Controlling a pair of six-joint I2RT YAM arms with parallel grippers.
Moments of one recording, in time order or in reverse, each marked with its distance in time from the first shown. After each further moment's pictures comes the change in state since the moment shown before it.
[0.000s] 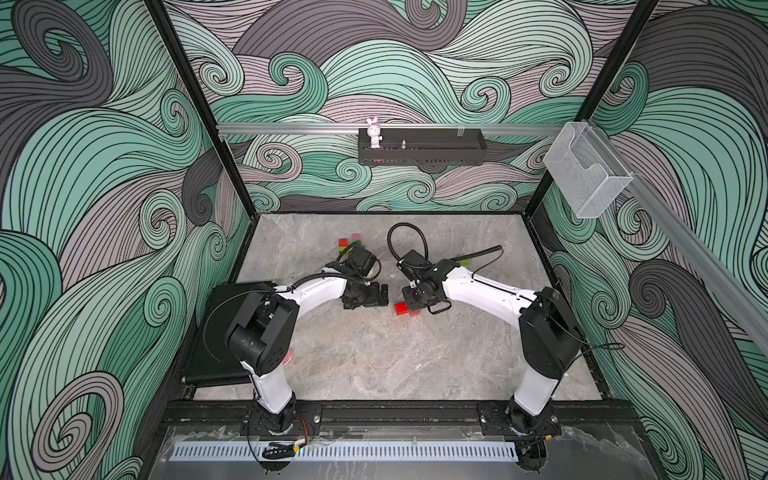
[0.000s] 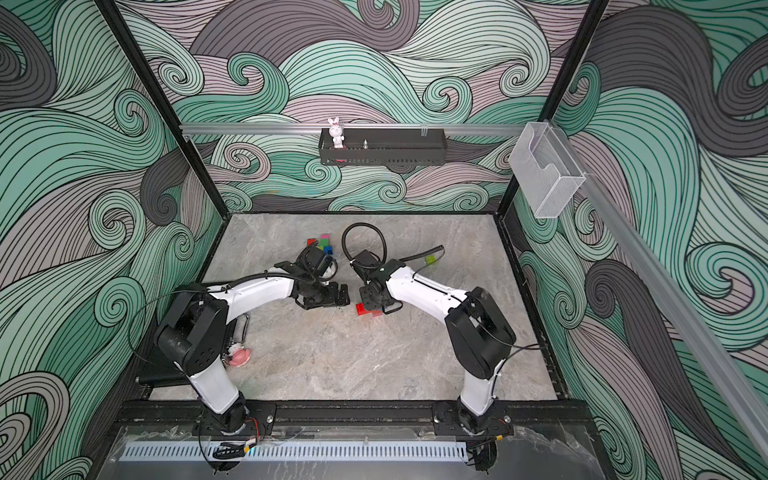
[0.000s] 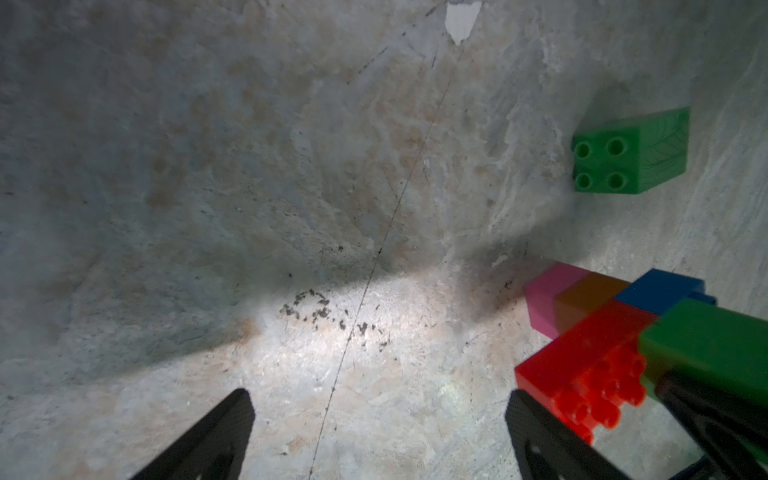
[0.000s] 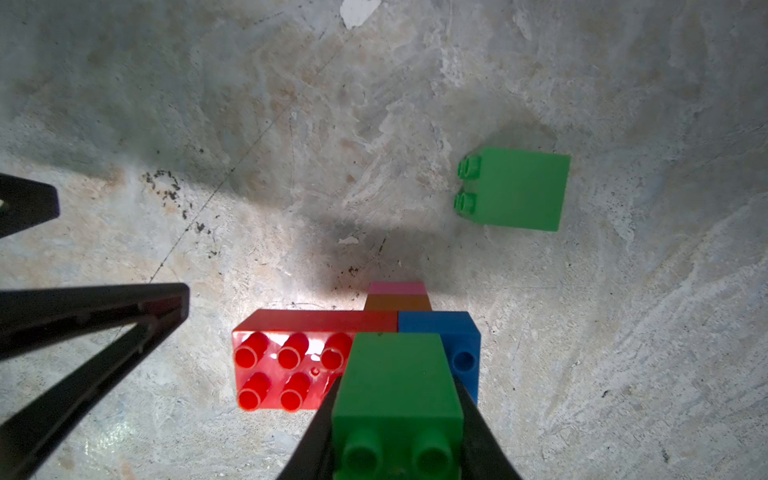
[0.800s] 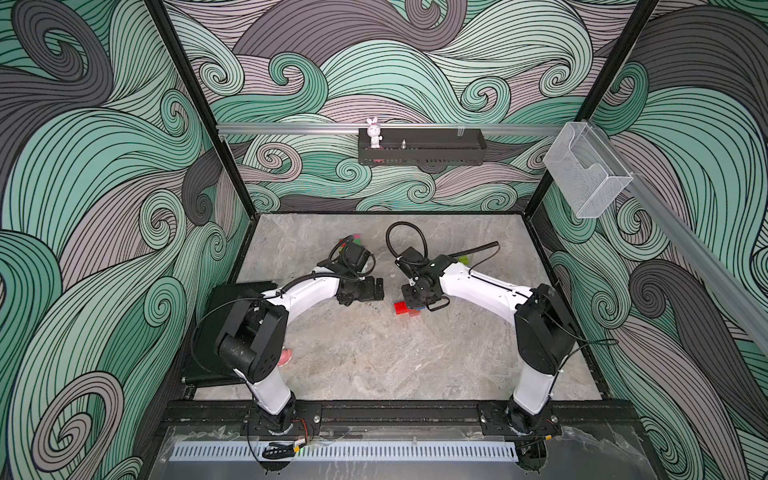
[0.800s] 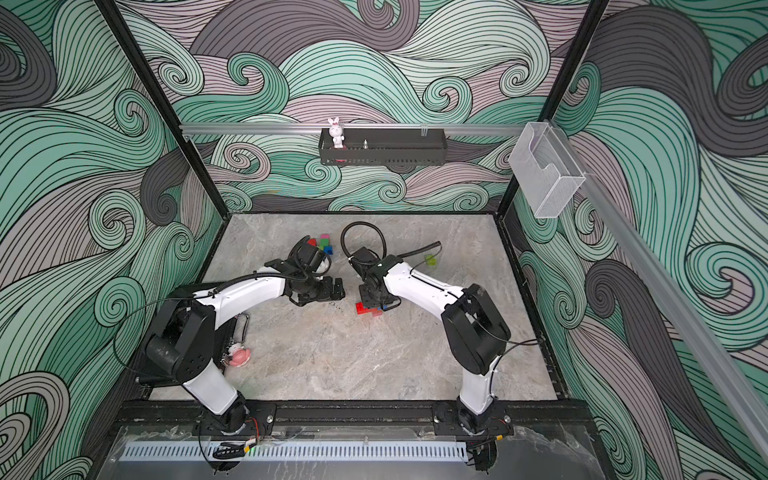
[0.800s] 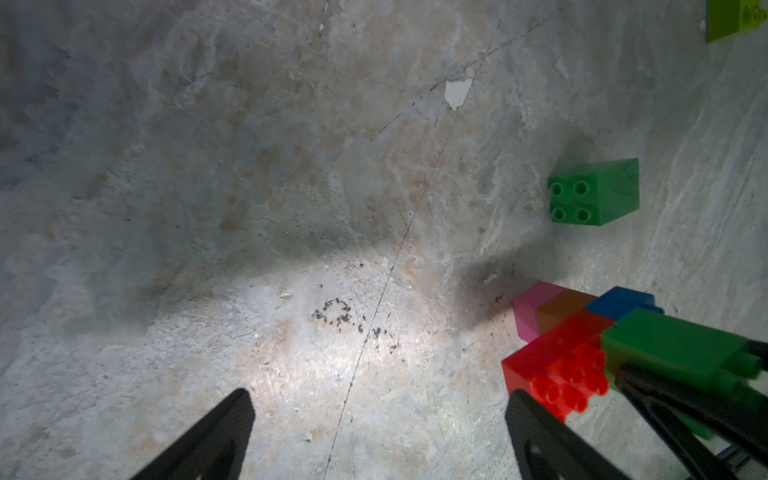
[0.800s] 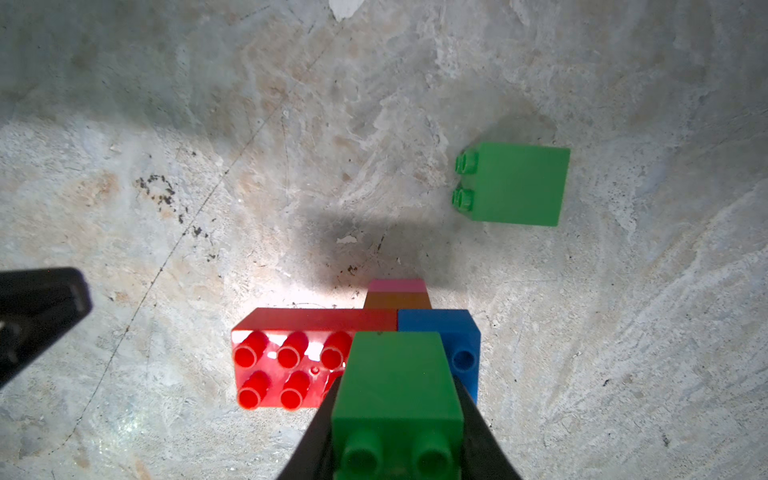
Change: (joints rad) left arm 0.032 -0.067 -0.011 0.001 -0.028 0.003; right arm -0.001 0.019 0.072 -0.064 -0.014 0.030
